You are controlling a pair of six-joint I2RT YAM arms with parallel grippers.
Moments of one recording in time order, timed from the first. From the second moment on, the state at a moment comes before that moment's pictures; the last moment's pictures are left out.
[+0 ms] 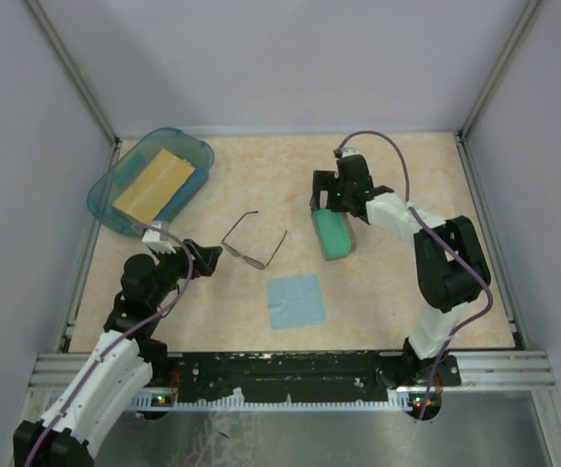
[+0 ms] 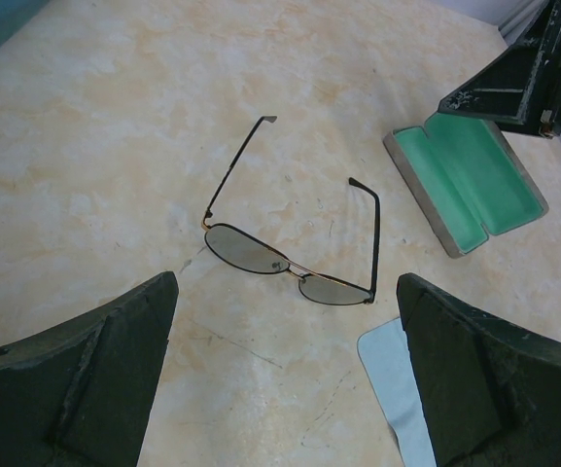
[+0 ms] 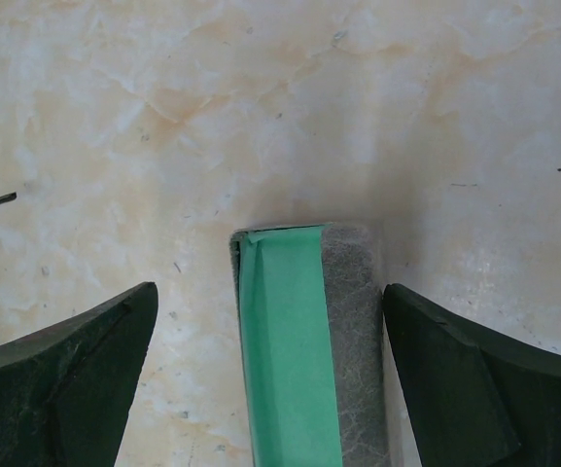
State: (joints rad) left arm -0.30 0.55 0.24 0.14 0.11 -0.46; right arm 0.39 1.76 1.18 -0.14 0.00 0.36
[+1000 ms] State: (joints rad) left arm -0.30 0.53 0.24 0.13 0.12 -0.46; right arm 0.53 1.77 1.24 -0.15 -0.14 0.20
